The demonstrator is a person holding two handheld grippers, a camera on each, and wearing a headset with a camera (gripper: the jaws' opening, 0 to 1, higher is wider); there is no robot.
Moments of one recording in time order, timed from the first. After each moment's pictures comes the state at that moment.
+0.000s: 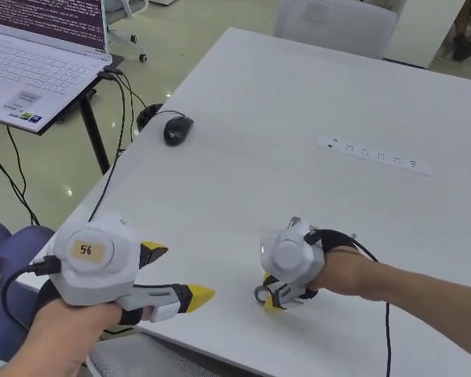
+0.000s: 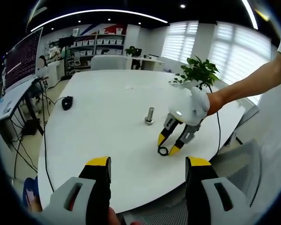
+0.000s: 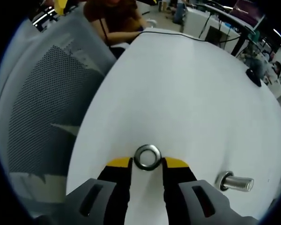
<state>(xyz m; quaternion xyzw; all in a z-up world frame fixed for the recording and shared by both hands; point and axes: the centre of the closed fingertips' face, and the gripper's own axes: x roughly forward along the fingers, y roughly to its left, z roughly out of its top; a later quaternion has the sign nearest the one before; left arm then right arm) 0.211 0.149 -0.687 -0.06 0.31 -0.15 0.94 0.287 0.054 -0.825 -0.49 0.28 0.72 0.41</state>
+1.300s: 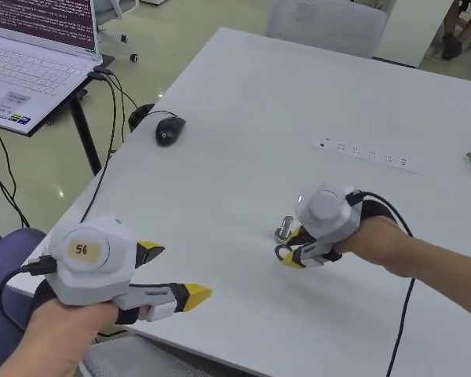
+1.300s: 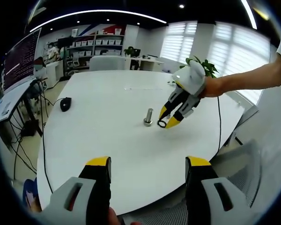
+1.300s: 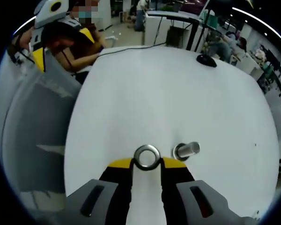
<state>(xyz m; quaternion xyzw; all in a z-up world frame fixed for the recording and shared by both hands) 0.215 0.146 -0.686 -0.06 0.31 -0.16 0.94 0.373 0.044 -0.763 -0.41 0.31 0.65 0.56</state>
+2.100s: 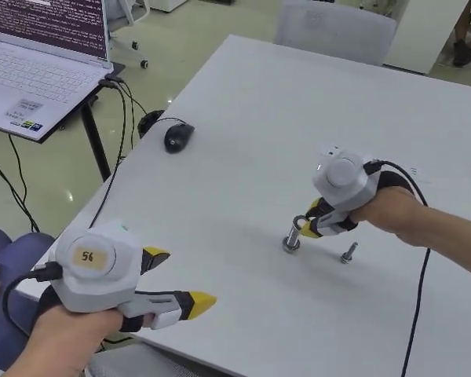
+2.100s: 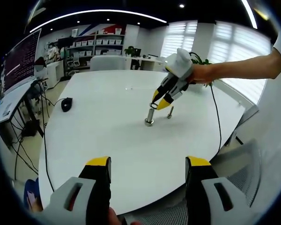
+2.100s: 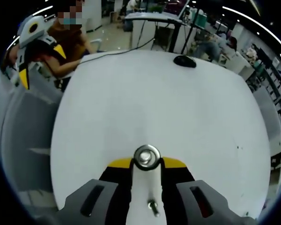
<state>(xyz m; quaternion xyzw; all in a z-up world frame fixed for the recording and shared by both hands) 0.215 0.149 -0.685 -0.05 0.31 -0.15 0.94 0.431 0.062 -0.743 -0.43 0.30 0.62 0.58</state>
